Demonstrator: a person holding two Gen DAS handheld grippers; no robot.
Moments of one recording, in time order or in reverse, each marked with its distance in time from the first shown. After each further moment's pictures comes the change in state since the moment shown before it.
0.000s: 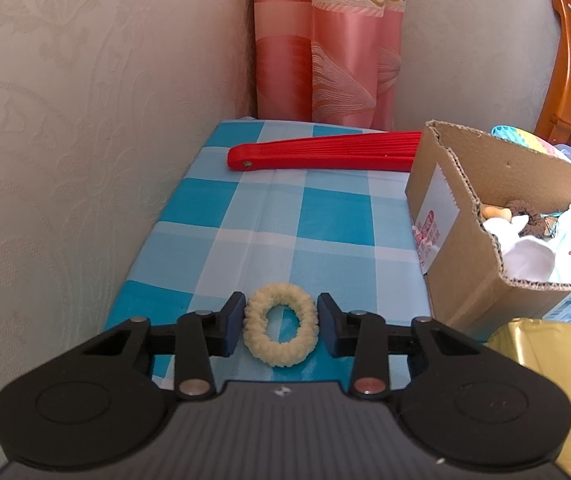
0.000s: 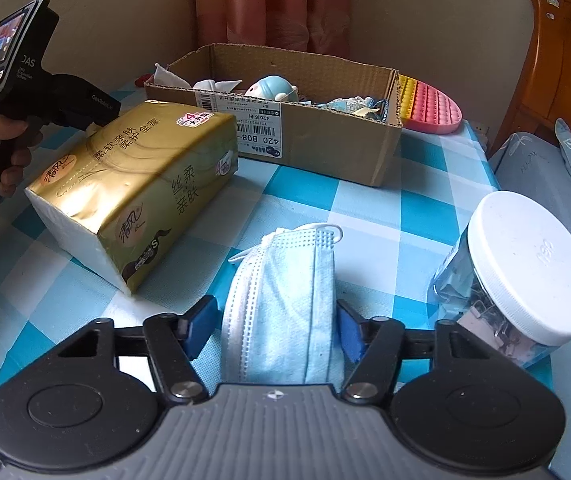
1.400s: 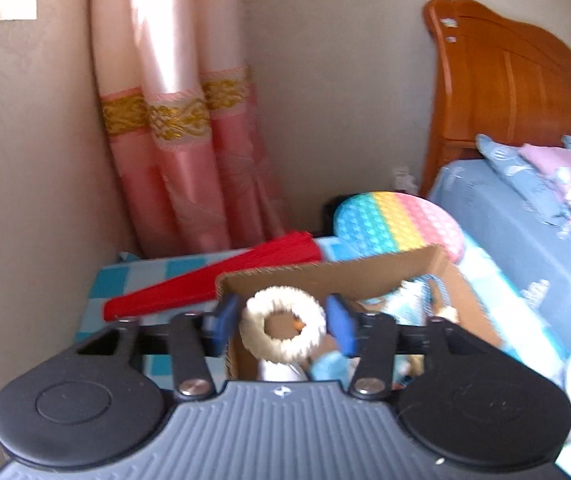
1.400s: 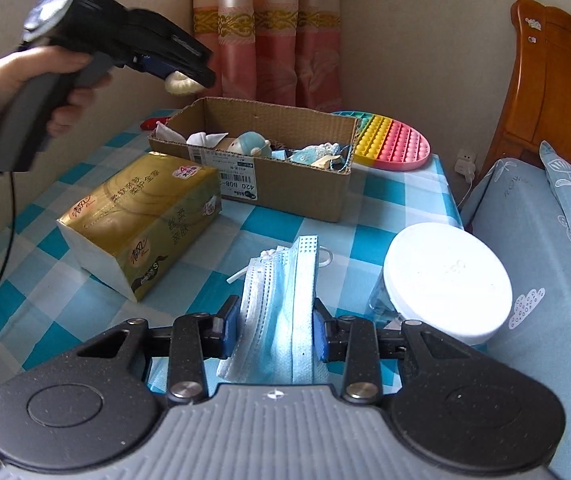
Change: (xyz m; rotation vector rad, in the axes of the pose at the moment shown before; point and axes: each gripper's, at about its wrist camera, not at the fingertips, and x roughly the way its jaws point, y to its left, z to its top) left arm -0.085 -0.105 0.066 0.229 -0.173 -0.220; right arm -0.059 -0.031 -0.007 -0.002 -0.109 0.019
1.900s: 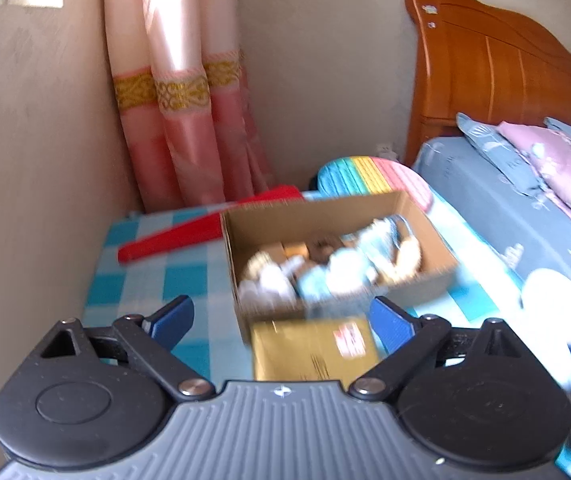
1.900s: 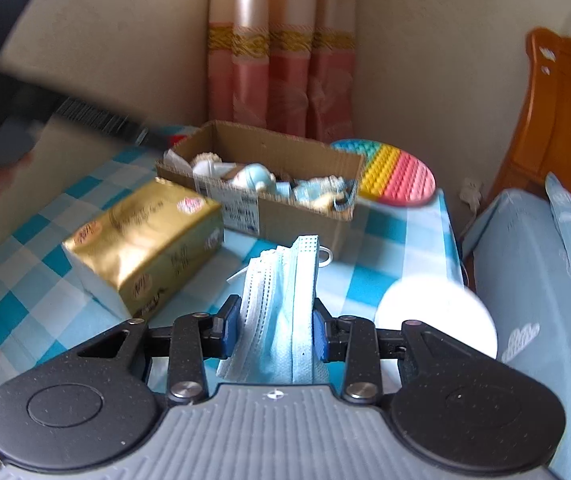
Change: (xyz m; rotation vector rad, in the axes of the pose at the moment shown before) left arm -0.058 -0.003 -0.041 0.015 0.042 -0.006; right arm -0.005 0.000 0.030 -0.079 -0.044 0.016
